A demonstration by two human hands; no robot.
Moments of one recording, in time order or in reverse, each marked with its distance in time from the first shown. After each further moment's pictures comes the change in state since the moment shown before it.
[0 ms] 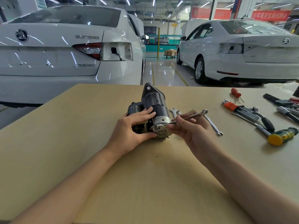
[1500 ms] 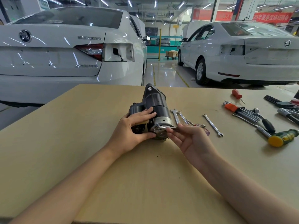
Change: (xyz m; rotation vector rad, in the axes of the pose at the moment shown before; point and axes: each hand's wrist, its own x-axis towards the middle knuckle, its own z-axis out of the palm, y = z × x) left_hand 0.001 -0.006 -0.003 -0.032 -0.048 -0.001; right_hand -0.008 0.002 0.012 0.232 0.174 0.291
